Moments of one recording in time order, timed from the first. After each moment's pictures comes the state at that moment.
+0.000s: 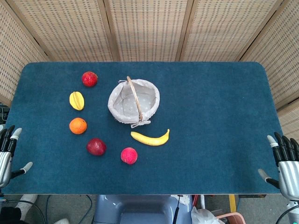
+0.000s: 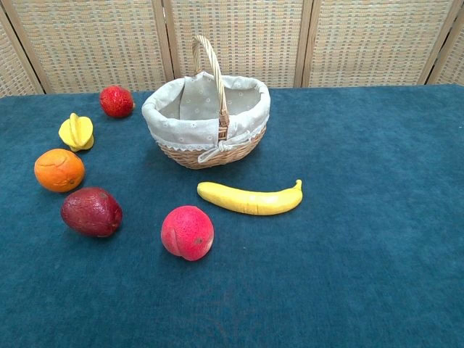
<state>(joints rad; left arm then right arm) -0.04 -1.11 -0.05 -1.78 1.51 1.59 0.27 -0.01 -1.04 0.06 -1.75 -1.60 1.65 -0.18</state>
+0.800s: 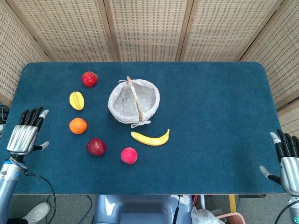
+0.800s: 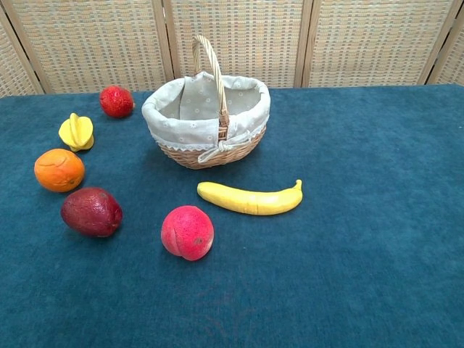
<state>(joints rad) -0.33 -1.25 -0.16 -1.39 1.42 1.19 0.15 0.01 -1.04 0.09 -1.74 -1.52 1.59 -0.15</state>
